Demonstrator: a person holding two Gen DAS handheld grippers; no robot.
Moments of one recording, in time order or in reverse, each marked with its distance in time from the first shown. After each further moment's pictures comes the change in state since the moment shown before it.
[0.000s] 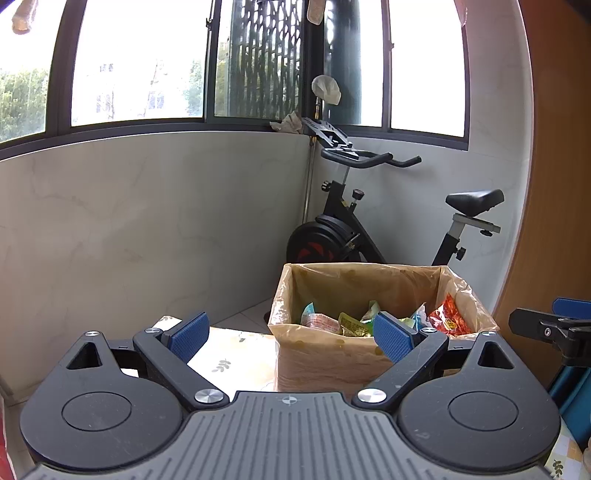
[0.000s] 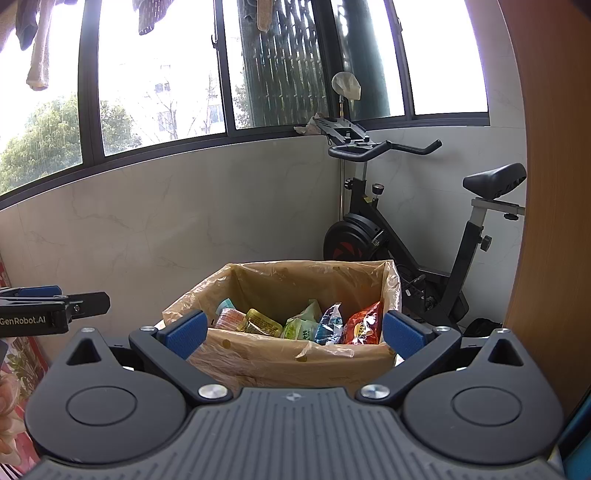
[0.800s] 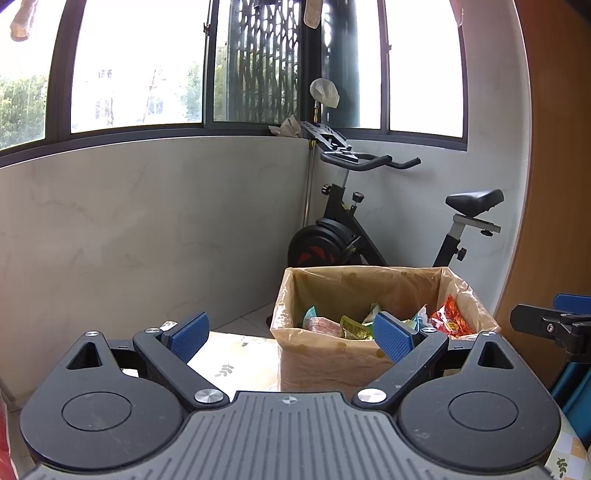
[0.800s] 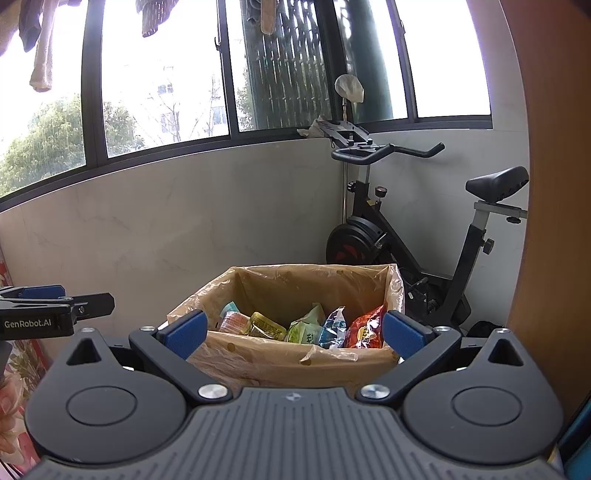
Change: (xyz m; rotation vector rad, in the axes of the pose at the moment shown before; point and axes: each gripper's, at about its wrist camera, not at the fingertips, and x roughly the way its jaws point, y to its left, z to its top) left arm -0.001 0.000 0.001 0.015 -0.010 0.003; right arm -0.001 0.002 0.001 -0.003 -0.006 0.007
